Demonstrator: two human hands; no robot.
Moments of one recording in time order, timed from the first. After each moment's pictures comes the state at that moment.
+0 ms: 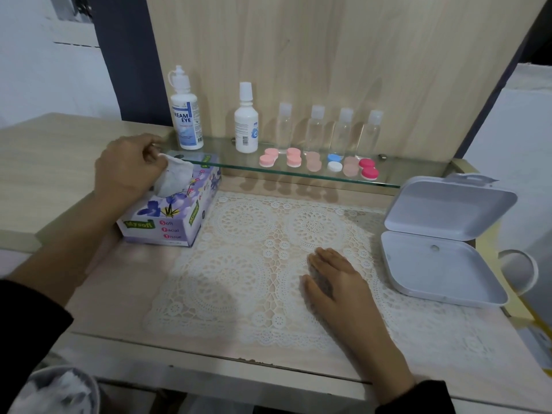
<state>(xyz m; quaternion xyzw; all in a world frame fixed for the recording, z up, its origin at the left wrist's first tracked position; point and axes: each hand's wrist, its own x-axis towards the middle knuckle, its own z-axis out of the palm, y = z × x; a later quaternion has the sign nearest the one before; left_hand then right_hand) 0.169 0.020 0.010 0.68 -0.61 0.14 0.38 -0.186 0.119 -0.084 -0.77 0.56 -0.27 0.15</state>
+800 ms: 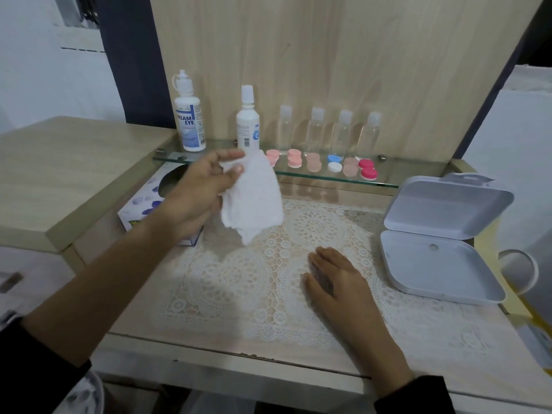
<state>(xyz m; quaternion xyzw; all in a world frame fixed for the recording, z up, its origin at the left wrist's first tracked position) 0.047 0.071 0.032 0.47 -0.50 -0.46 0.57 -0.187 0.121 -0.082 -0.77 0.56 -0.27 0.15</state>
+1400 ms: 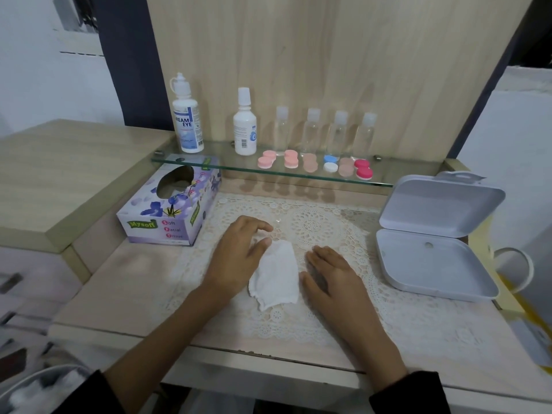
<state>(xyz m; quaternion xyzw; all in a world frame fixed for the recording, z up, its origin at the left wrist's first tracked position) 0.012 0.085 -0.078 0.55 -0.71 -0.12 0.42 -0.186 0.122 -0.080 -0.77 0.56 -0.25 0.15</state>
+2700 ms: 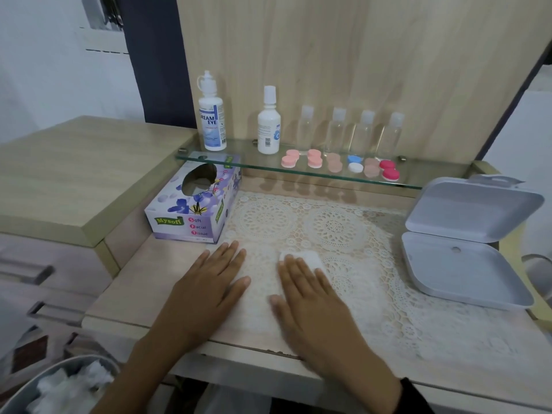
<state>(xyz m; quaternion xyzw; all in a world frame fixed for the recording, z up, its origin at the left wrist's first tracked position) 0.082 0.150 -0.095 0.62 -0.77 -0.01 0.16 -0.125 0.155 -0.077 -0.86 0.50 -0.05 0.11</state>
